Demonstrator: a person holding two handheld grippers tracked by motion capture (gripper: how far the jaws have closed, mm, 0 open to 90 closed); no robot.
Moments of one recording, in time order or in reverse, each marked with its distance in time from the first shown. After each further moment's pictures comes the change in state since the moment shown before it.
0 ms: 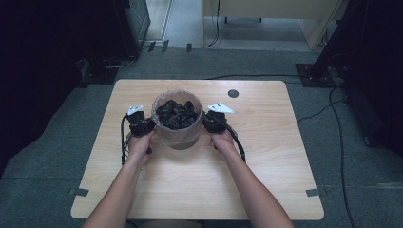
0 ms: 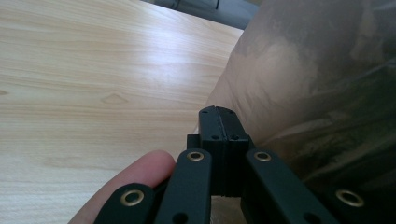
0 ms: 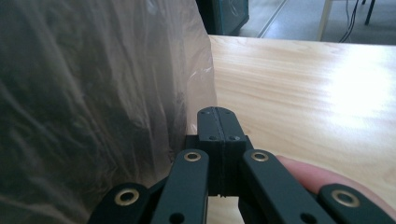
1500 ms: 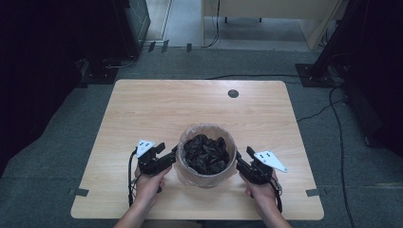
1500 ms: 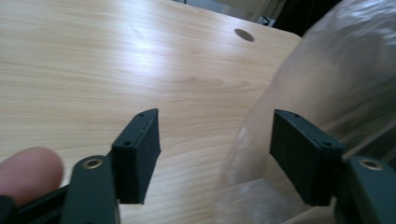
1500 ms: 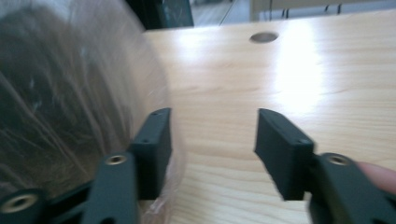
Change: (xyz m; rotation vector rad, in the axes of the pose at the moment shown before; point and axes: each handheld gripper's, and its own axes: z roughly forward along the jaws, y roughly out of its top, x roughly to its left) left arm -0.063 -0.081 -0.088 -0.036 -0.079 0.060; right arm -0.016 -0.081 -0.191 -0.103 -0.196 0.096
